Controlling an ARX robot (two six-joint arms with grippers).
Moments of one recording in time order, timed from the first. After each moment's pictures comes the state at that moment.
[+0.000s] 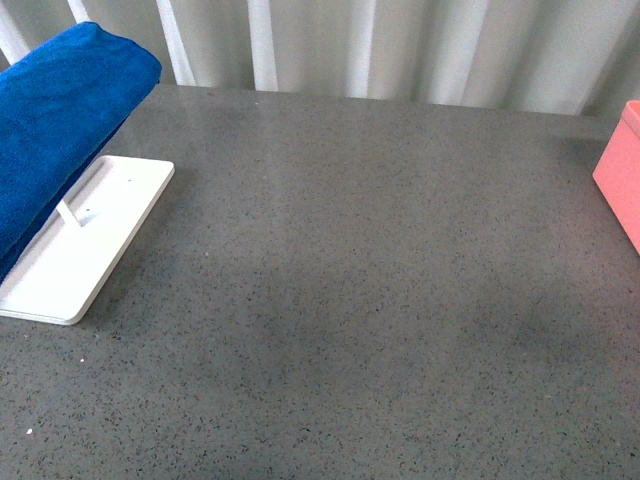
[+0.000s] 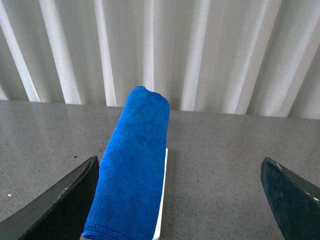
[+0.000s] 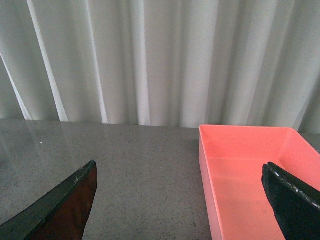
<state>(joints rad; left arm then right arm) 0.00 0.00 0.02 0.00 0.00 0.00 0.00 0.00 0.02 0.00 0.00 0.00</state>
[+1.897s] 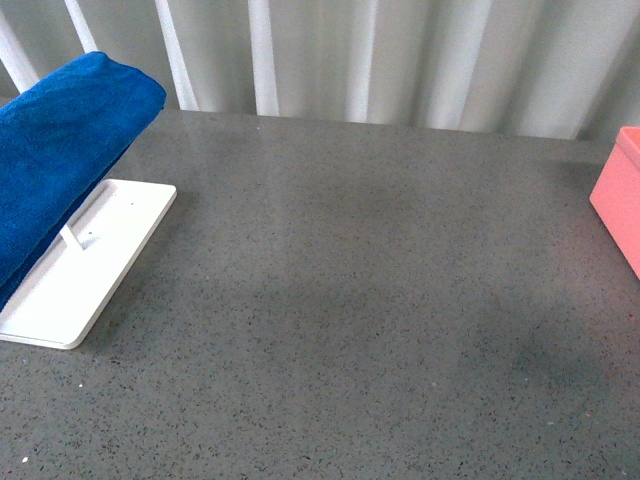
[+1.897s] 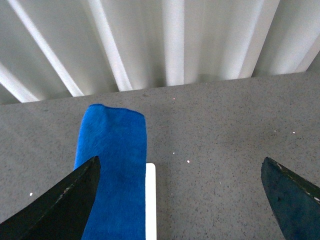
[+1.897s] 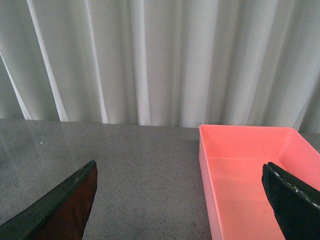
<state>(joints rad) -0.14 1.50 1.01 0.12 -0.06 0.12 0.00 0.00 0.02 0.00 0.00 0.00</state>
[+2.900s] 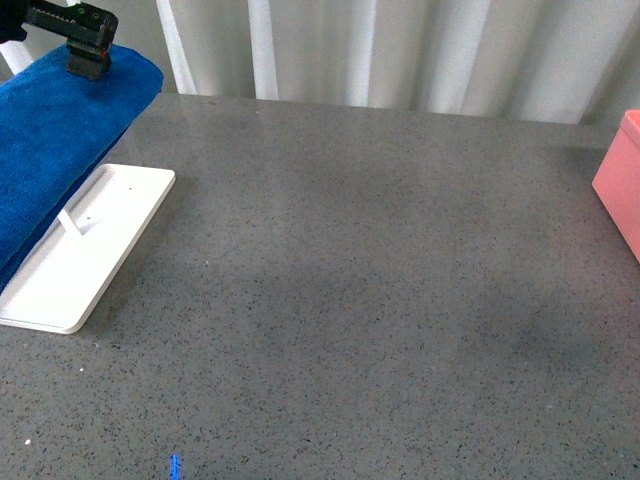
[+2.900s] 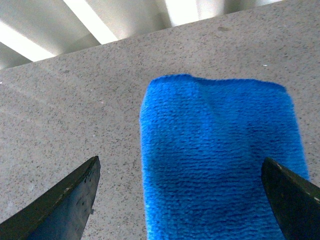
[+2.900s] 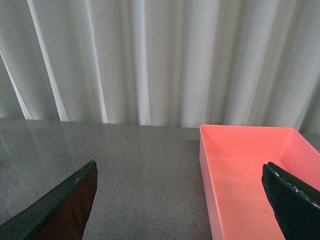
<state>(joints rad) 0.07 2.13 1.53 -0.03 -0.05 0.36 0.00 0.00 0.02 0.00 0.00 0.00</state>
